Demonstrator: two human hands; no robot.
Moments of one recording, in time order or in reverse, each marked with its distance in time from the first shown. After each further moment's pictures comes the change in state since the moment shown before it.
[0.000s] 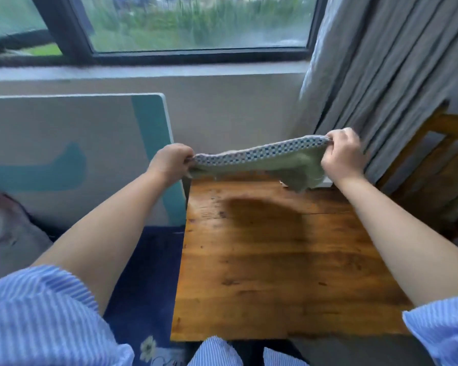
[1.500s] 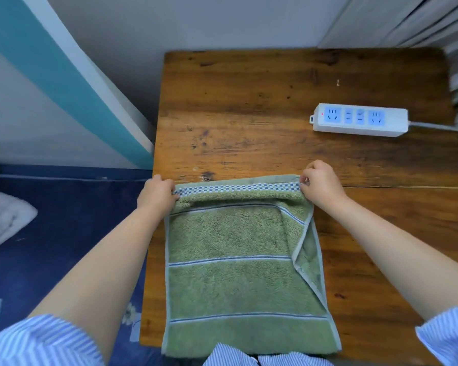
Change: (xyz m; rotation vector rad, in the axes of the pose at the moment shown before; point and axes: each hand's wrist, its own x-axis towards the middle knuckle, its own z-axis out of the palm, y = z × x) left_hand 0.013 -0.087 0.262 0.126 -0.746 -0.484; right_hand -0.056 0.113 0.249 -0.125 -1.054 0.143
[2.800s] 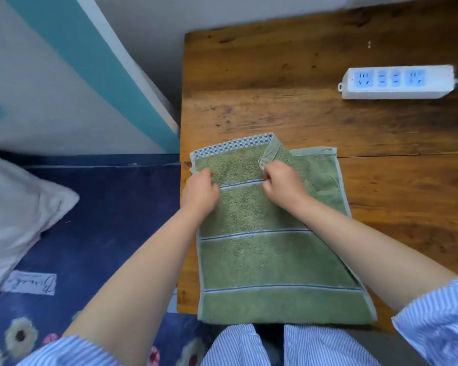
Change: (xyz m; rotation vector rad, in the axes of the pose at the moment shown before) left_hand -0.054 0.023 0.012 -0.234 0.052 -0.006; right_hand -0.041 -0.100 0.062 0.241 0.018 -0.255
